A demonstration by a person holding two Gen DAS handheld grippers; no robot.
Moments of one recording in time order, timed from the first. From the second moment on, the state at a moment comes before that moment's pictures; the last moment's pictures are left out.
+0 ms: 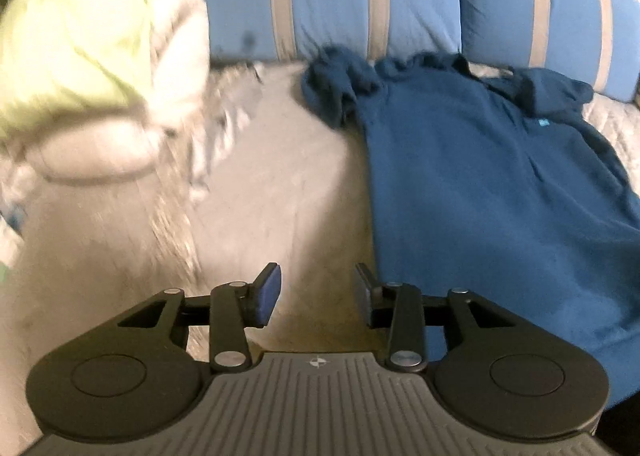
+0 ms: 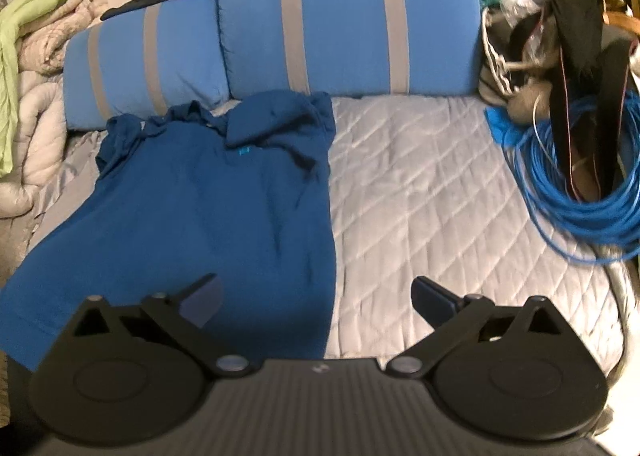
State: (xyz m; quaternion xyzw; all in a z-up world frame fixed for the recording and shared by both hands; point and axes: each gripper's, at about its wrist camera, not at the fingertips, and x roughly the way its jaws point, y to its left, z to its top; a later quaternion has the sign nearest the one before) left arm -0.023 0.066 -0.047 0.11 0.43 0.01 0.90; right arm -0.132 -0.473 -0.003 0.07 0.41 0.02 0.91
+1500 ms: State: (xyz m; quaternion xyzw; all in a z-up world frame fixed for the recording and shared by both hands) left arm -0.039 0.140 0.145 0.07 0.31 -0.03 0.95; right arm -0.069 -0.548 0.162 0.01 0.31 0.04 0.95
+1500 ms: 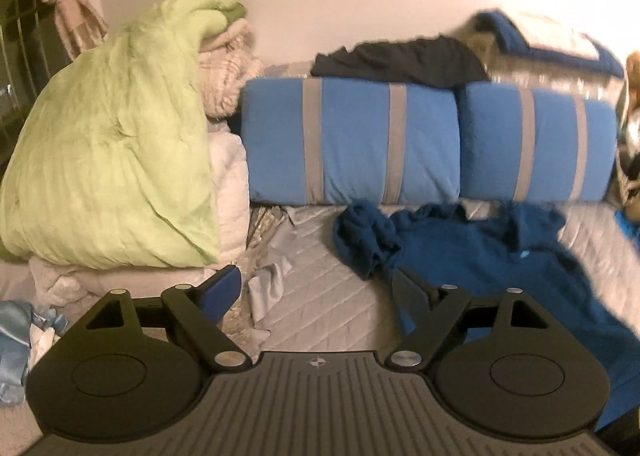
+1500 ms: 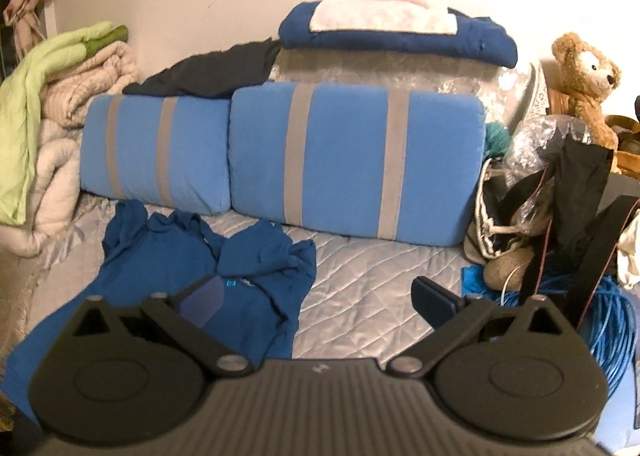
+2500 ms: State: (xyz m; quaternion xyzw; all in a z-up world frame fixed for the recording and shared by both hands) left arm 0.143 -0.111 0.005 -0.01 0.23 -0.18 0.96; right arm 0.162 -0.486 0.033 0.01 0.28 0.07 0.96
